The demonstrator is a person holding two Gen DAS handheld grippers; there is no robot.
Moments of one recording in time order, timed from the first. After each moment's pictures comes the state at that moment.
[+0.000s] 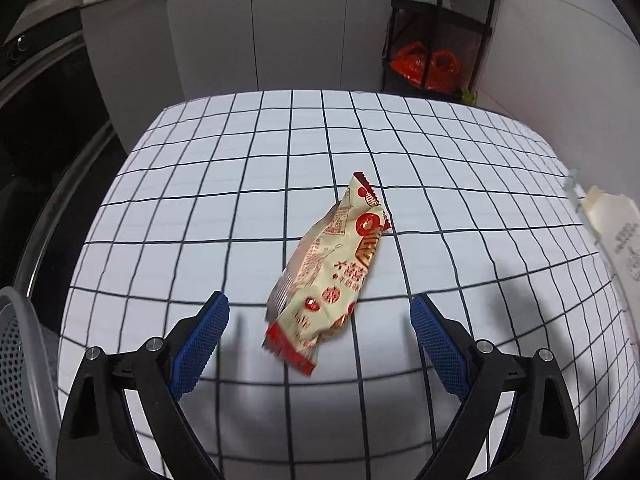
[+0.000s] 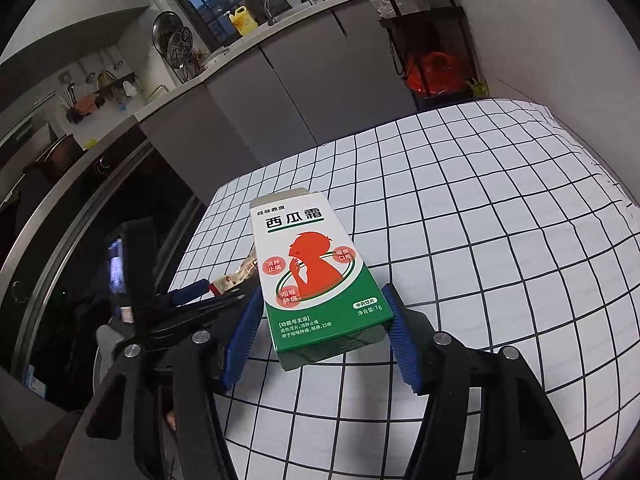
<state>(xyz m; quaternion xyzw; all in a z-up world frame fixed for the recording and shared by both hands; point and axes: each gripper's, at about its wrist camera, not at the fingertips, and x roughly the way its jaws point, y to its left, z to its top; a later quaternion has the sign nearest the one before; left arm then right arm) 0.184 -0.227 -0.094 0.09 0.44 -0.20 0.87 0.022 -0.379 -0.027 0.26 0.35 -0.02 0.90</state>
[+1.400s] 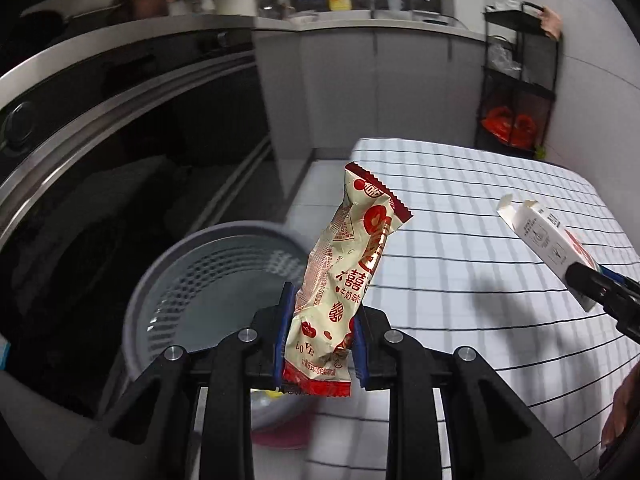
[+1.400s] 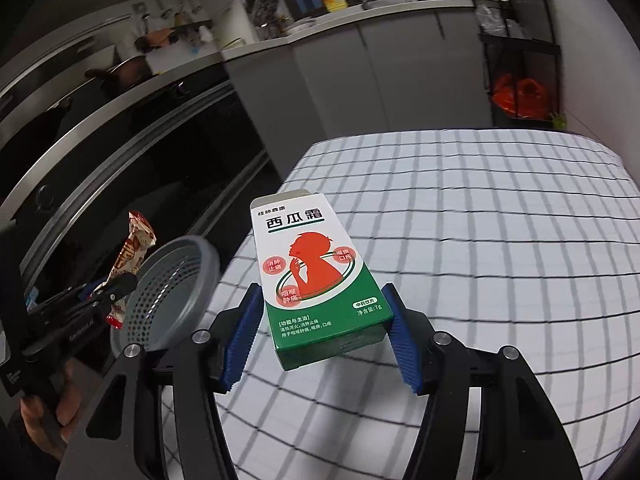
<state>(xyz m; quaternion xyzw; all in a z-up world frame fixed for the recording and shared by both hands) 0.059 0.022 0.002 0.08 0.36 -0.04 0.93 0.029 -0.194 -0.013 0.16 0.36 0.08 0.92</state>
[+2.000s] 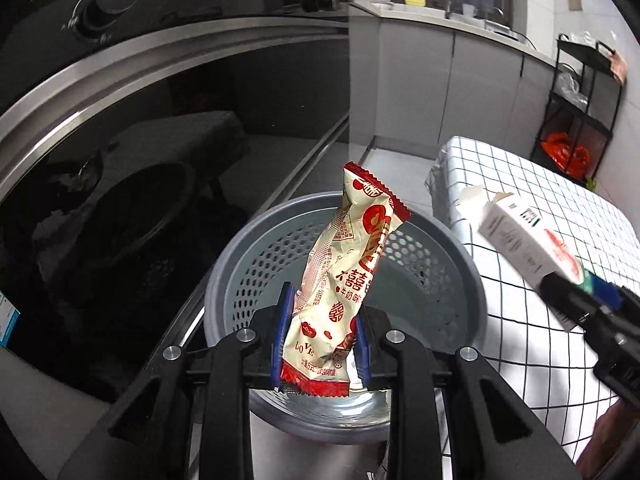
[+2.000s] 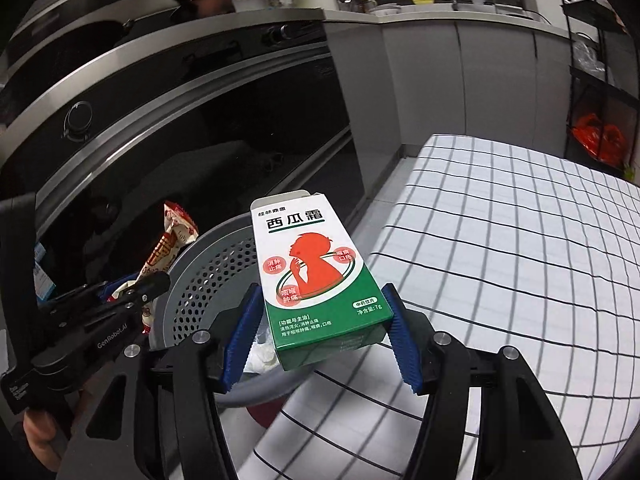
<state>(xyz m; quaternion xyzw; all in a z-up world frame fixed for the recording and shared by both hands) 0.083 0.138 -0.016 0.01 0.38 0.02 0.92 0.092 -0.024 -0.010 0.09 0.37 0.16 0.91</state>
